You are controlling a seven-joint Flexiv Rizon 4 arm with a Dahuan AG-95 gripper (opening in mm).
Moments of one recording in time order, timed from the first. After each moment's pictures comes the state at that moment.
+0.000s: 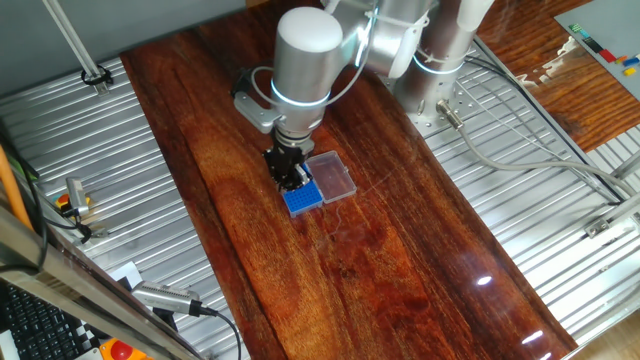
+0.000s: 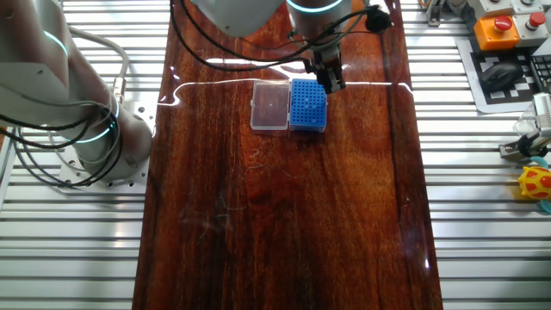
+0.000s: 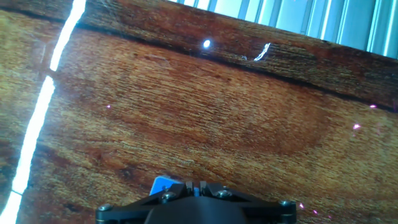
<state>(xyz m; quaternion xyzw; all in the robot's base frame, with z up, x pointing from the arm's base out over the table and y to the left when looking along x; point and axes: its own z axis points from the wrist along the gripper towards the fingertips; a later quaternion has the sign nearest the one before) 0.474 0.113 0.072 -0.15 0.98 0.02 0.11</state>
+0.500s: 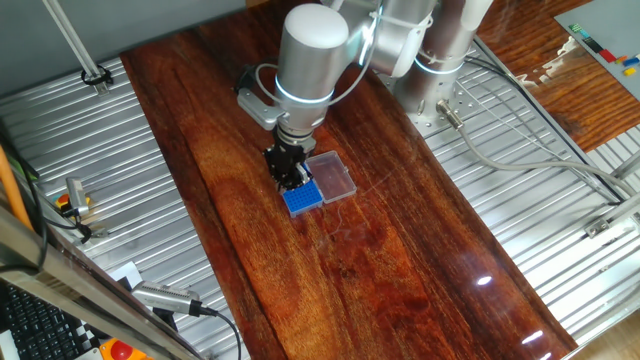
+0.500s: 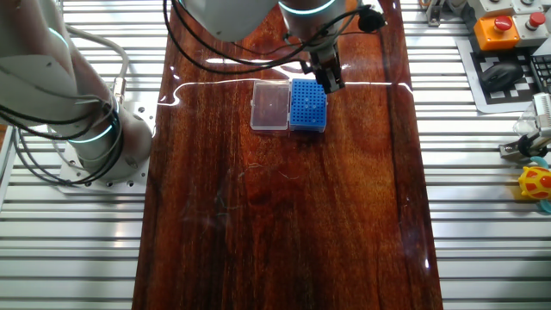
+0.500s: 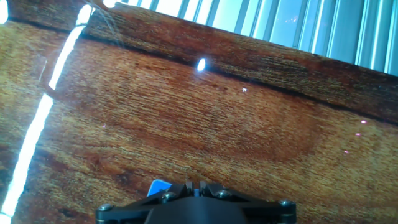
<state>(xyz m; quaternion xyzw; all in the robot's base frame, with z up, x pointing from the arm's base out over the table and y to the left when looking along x) 0.476 0.111 0.073 -0.15 0.98 0.01 0.12</state>
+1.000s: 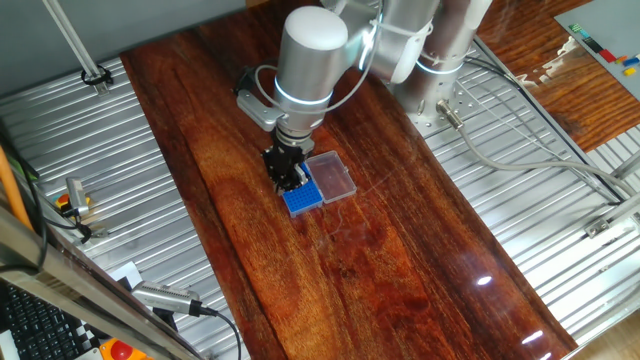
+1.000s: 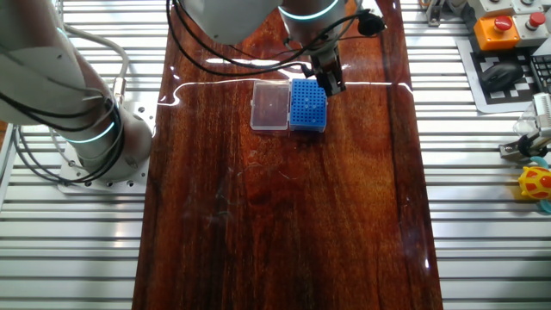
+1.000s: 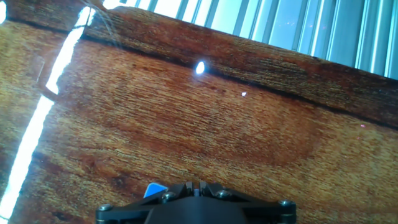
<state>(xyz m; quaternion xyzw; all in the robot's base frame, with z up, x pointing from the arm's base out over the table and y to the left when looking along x) 0.479 0.109 0.067 -0.15 0.98 0.01 0.13</state>
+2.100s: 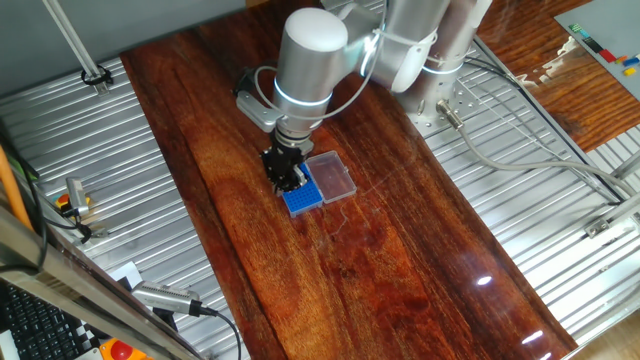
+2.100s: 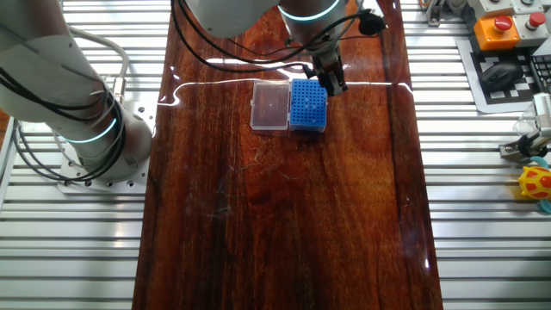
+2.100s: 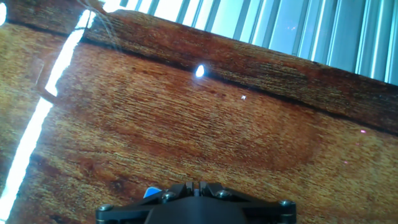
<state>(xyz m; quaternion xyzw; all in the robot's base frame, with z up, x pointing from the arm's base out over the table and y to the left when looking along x) 0.480 0.108 0.068 -0.16 0.98 0.01 0.13</state>
